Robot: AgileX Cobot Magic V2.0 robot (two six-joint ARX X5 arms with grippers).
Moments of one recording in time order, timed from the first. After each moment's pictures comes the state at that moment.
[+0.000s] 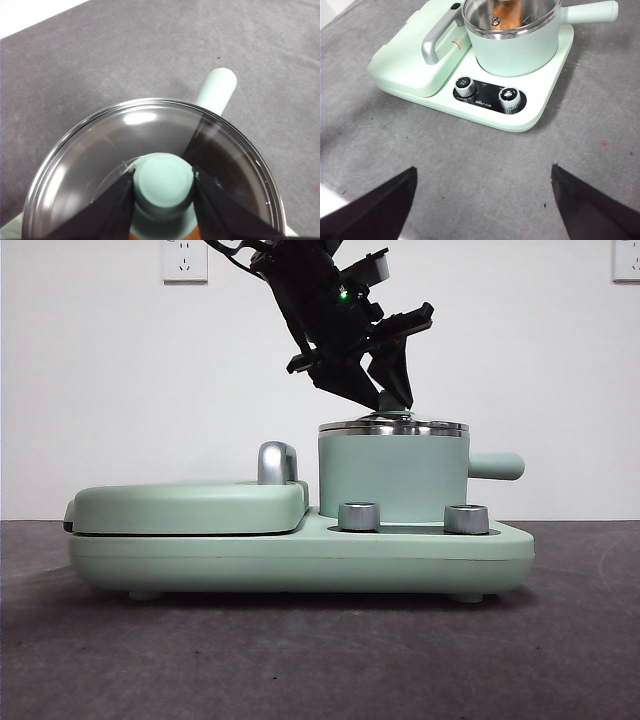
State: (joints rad) left arm -0.66 2.04 1.83 -0.38 0.12 0.02; right arm 0.53 0.41 0.85 -0.98 -0.09 0.27
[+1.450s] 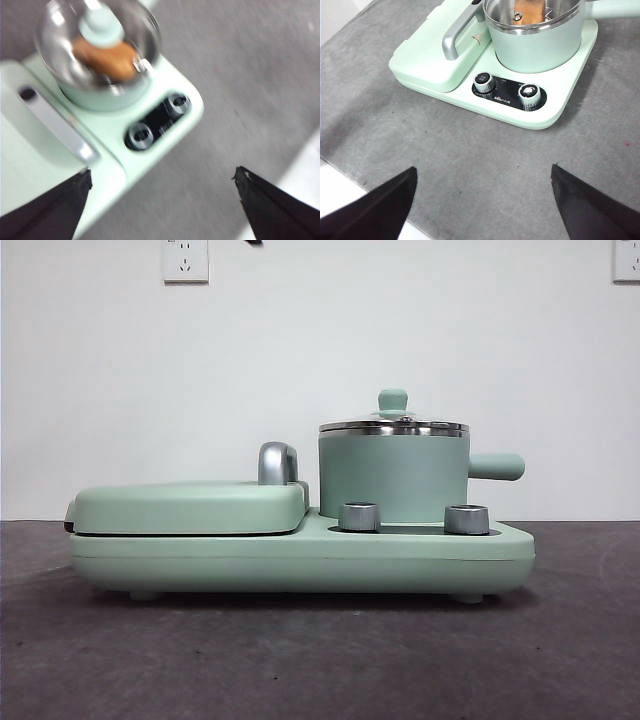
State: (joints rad) left arm -0.73 1.54 1.84 -1.16 0.16 -0.01; right arm 0.53 0.41 0.85 -0.97 -0.16 0.27
